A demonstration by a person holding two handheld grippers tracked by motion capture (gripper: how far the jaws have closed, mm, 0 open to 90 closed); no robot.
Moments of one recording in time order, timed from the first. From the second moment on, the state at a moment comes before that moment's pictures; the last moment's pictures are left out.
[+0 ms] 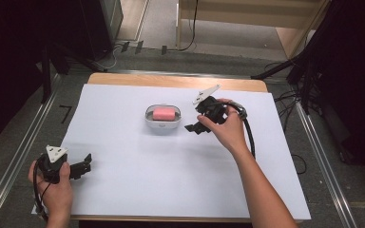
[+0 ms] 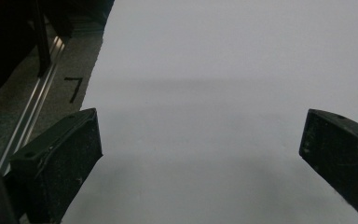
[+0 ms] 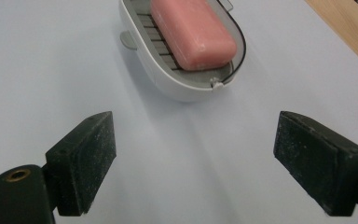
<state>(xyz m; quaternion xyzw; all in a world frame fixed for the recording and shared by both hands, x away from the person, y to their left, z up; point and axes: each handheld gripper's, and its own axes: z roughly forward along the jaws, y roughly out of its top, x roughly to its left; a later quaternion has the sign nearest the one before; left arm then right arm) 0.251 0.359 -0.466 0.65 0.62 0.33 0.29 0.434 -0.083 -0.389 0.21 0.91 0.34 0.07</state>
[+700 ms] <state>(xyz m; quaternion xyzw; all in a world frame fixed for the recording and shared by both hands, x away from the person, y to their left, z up) 0.251 0.359 -0.466 0.65 0.62 0.33 0.29 0.404 -0.127 -0.412 0.26 0.90 0.35 0.09</state>
